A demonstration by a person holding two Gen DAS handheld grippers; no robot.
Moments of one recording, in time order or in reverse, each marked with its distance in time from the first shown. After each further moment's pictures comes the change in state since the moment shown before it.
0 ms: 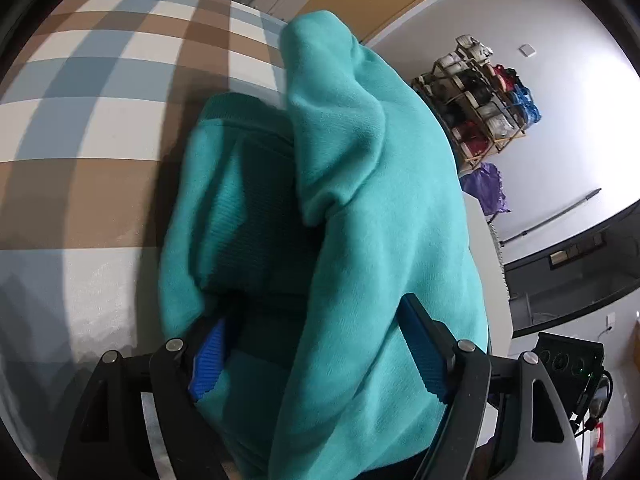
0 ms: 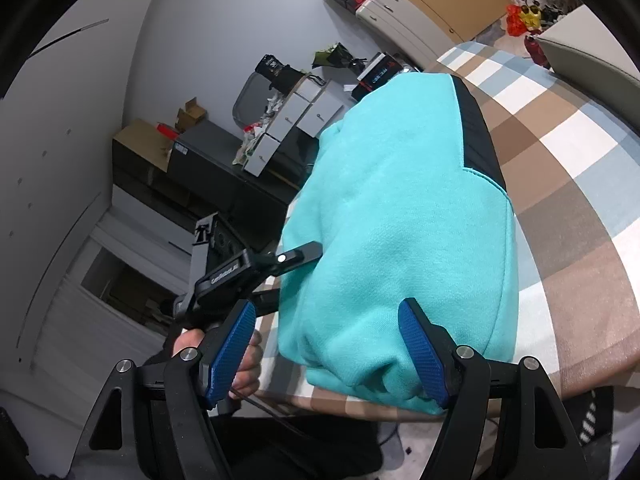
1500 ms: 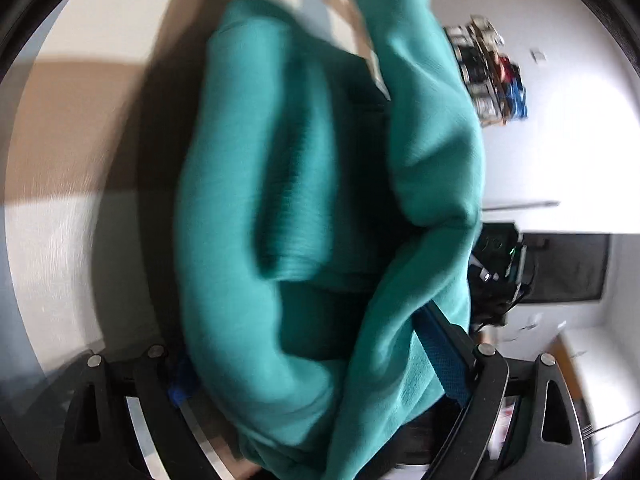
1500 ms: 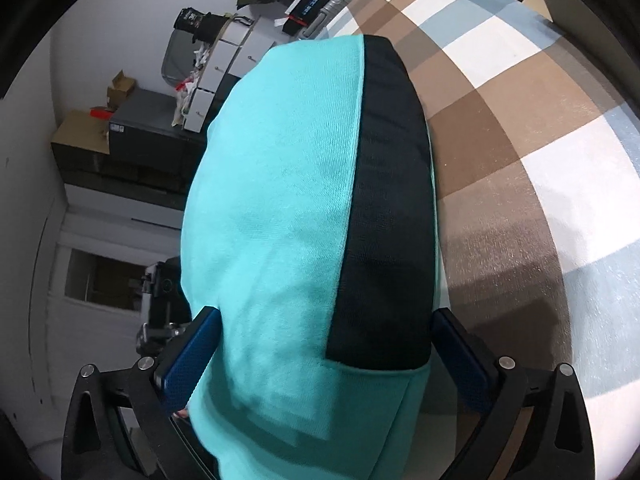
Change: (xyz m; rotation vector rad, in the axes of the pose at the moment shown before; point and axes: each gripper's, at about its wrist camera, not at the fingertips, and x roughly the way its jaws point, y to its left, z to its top) left arm 0.033 0.027 0.013 -0.143 0.306 -0.241; right arm 0.060 -0.091 0.088 0.186 0.331 -0.080
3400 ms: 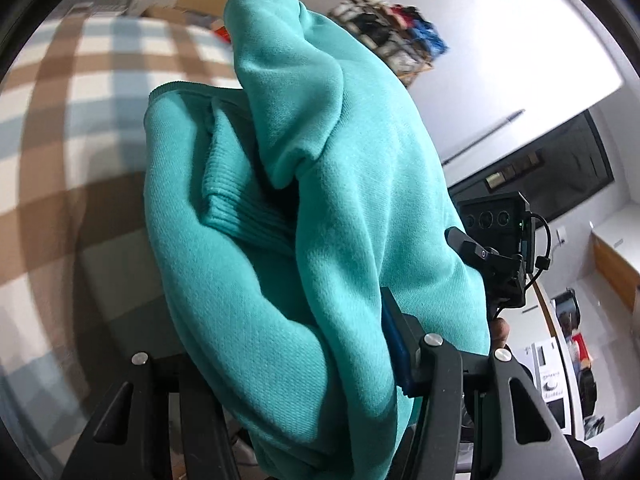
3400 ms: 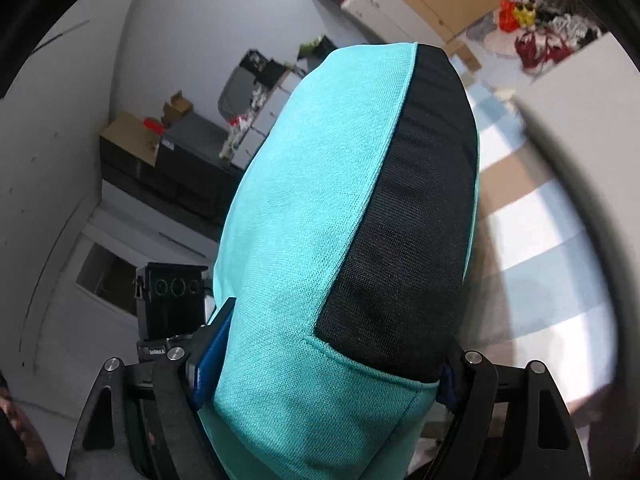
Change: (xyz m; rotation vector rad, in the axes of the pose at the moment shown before) left arm 0.016 -0.129 -0.035 0.416 -0.096 0.029; right arm -0.139 0.038 -0.062 -0.174 -0.270 0.043
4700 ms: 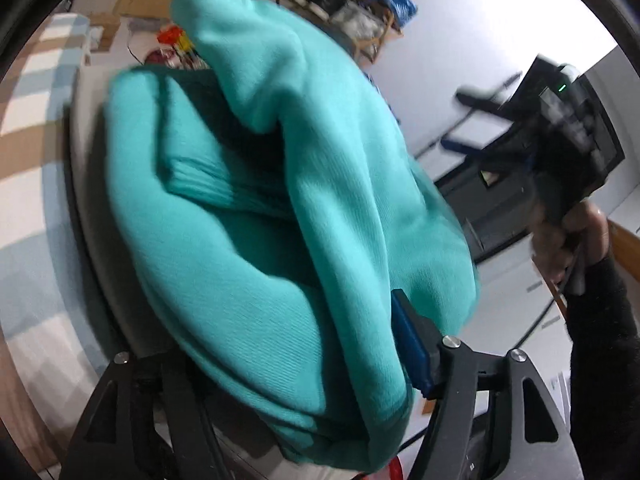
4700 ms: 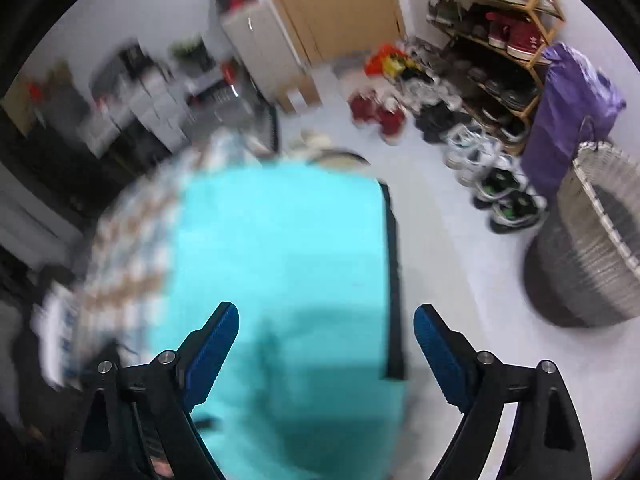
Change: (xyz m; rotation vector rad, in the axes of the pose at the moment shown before) left arm 0.281 -0.107 0.008 0.049 -0.029 -0.013; right arm -0.244 -0.118 0.138 -0.082 0.068 -0.625
